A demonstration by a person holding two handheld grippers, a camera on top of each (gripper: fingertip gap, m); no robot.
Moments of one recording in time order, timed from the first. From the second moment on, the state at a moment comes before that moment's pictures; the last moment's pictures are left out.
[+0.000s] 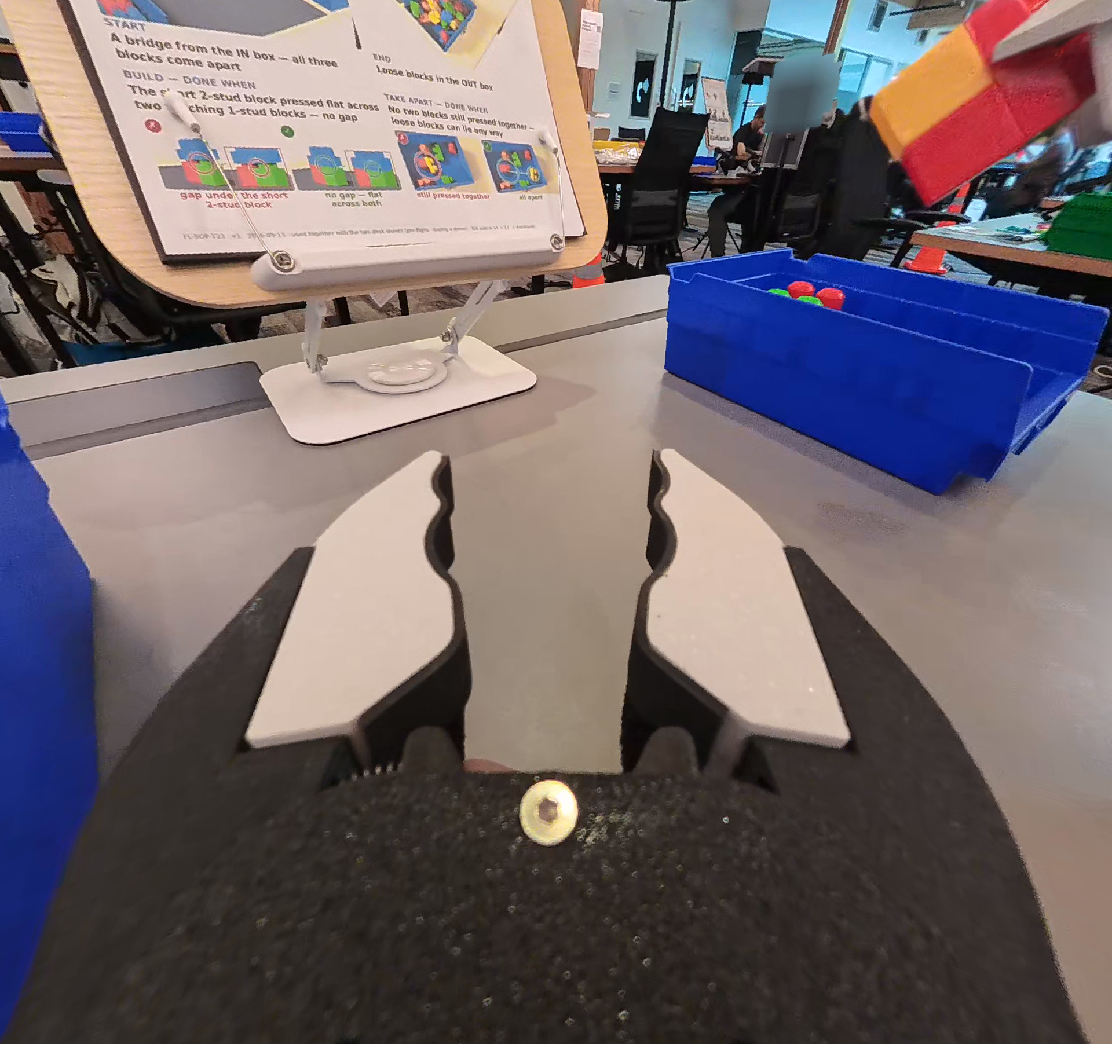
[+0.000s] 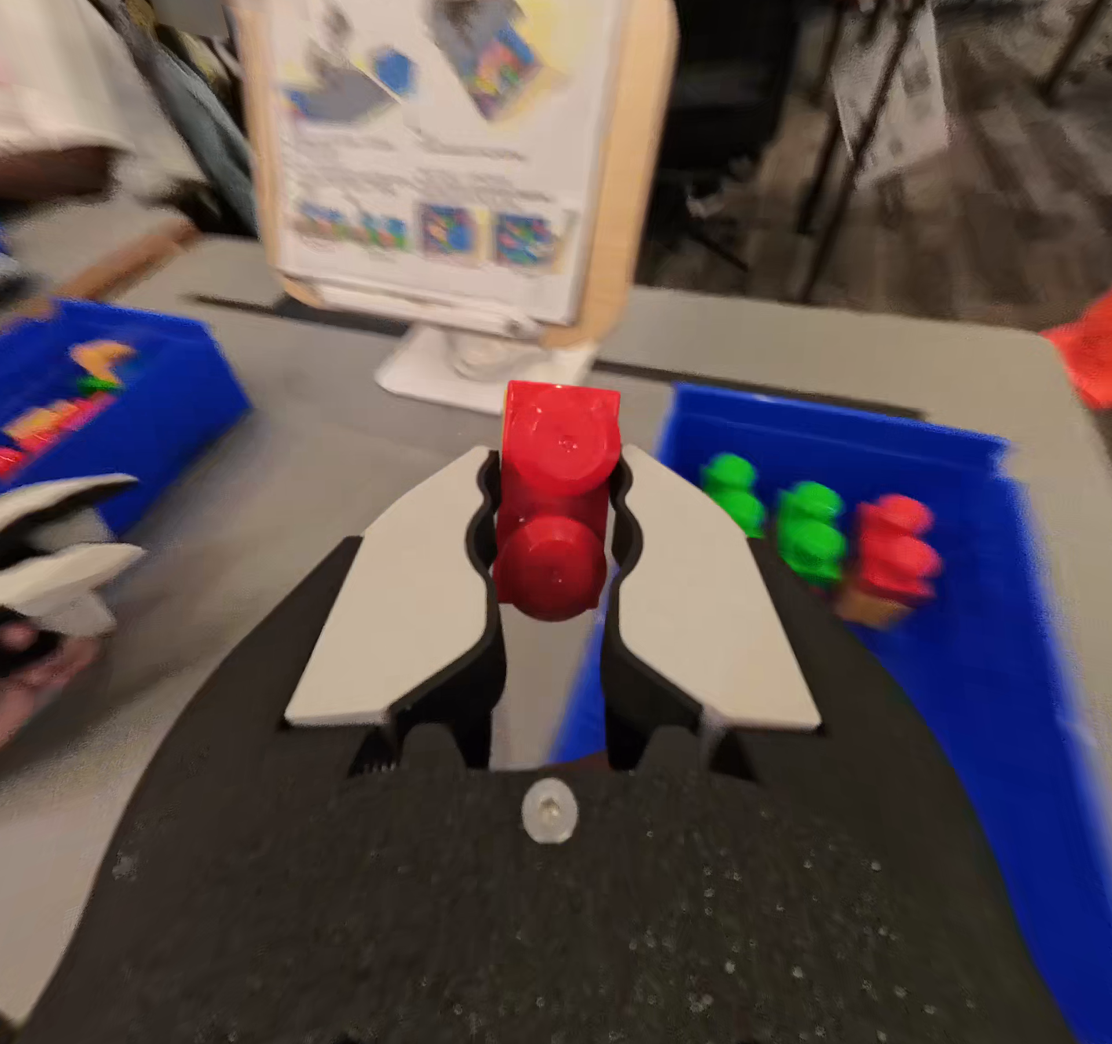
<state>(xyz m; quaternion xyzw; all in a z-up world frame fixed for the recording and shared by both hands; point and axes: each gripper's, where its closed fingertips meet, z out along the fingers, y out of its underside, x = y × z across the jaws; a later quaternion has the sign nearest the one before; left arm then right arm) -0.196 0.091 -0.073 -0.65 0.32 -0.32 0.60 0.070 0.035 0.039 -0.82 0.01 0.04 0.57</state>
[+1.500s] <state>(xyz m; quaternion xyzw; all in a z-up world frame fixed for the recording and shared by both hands) -0.185 0.095 -0.095 -0.69 0.33 -0.34 0.54 -0.124 0.029 -0.120 -0.82 -0.15 0.19 0.52</state>
